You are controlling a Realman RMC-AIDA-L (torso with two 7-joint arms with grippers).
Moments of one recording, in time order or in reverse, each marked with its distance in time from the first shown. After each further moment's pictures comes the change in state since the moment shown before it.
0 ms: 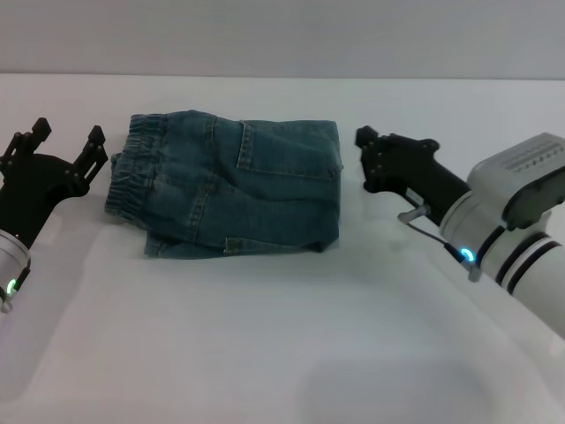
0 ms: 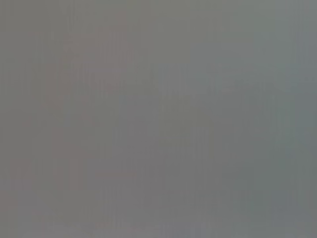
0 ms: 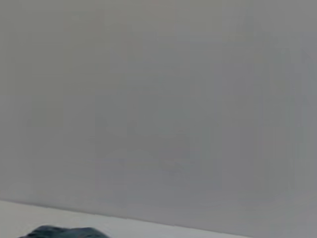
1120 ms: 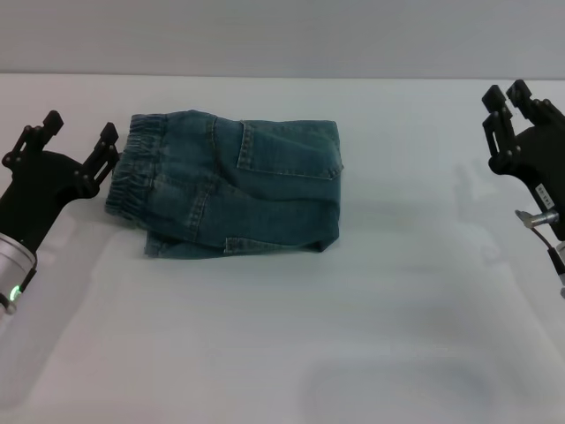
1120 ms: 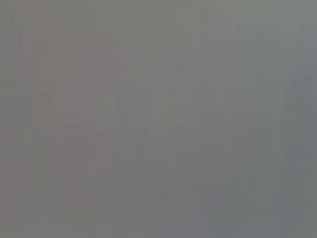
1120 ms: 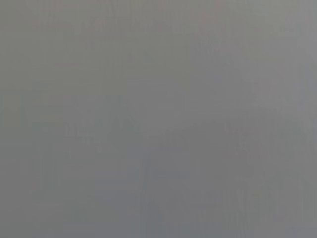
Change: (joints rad) left arm 0.018 0.005 0.050 -0.003 0.008 -0.093 0.005; right arm -0.214 -0.007 0.122 -0.041 0.031 -0.472 -0.094
